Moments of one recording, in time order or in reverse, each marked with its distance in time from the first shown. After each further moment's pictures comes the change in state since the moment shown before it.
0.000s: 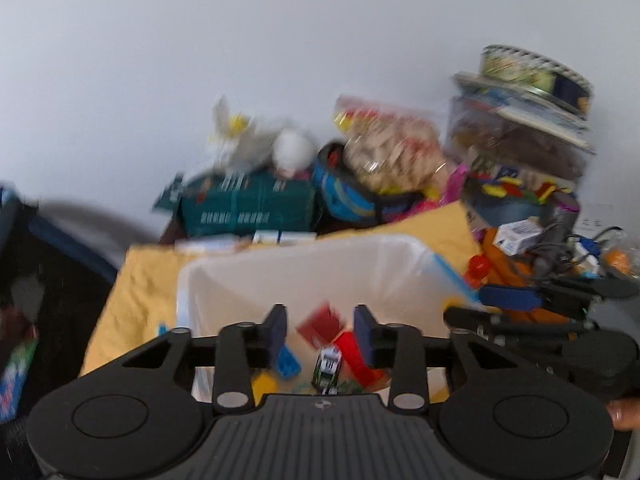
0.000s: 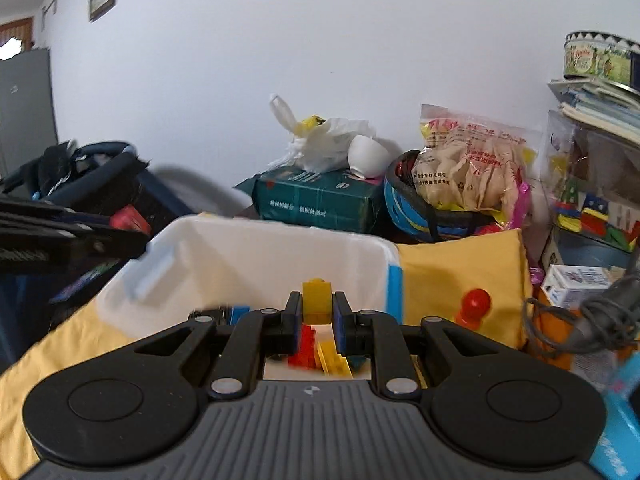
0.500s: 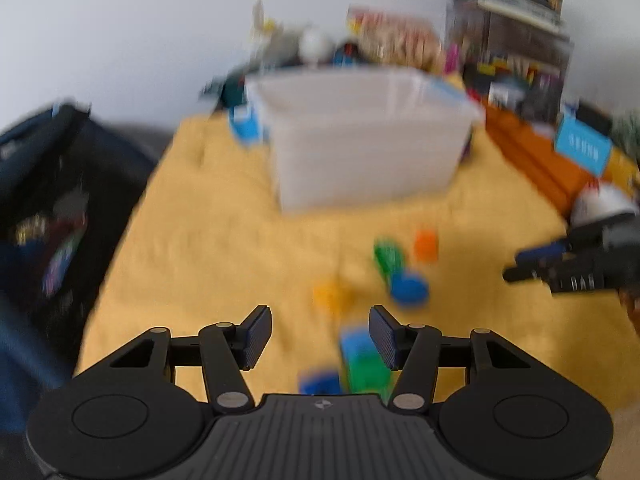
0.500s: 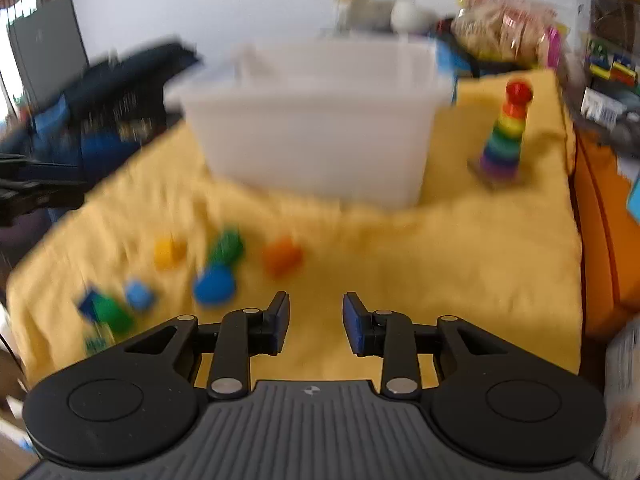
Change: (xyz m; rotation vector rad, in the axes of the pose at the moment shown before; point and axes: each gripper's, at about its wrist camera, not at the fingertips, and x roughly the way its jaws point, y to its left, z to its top) left arm -0.106 0.027 -0.184 0.066 0.191 0.067; right arm -0.049 0.018 -0.146 -0.033 0.315 0.153
